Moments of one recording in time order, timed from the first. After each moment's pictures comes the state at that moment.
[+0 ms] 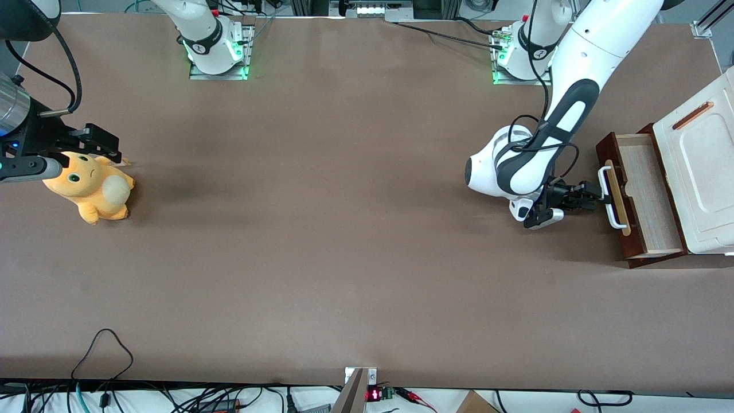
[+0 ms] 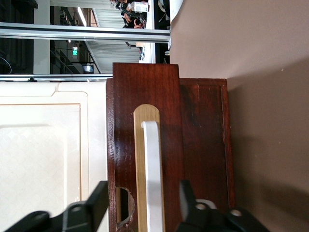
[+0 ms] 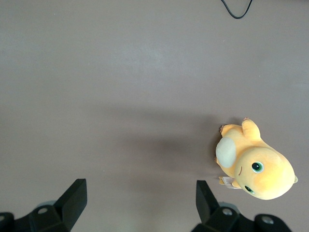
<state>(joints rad) 0.00 0.60 -0.40 -2.02 1.45 1.42 -1.07</state>
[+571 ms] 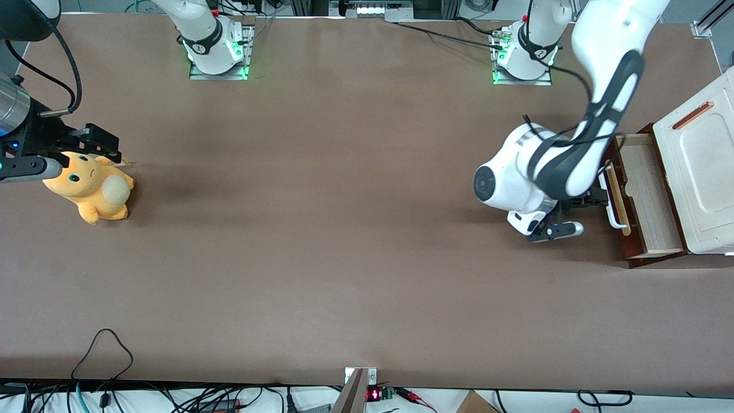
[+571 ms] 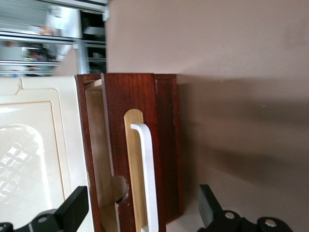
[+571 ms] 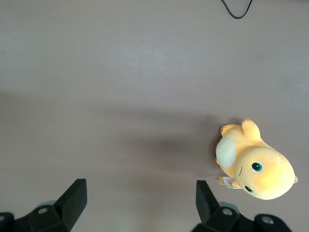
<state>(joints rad) 0.01 0.48 -0.40 -1.74 0.97 1.55 -0.73</state>
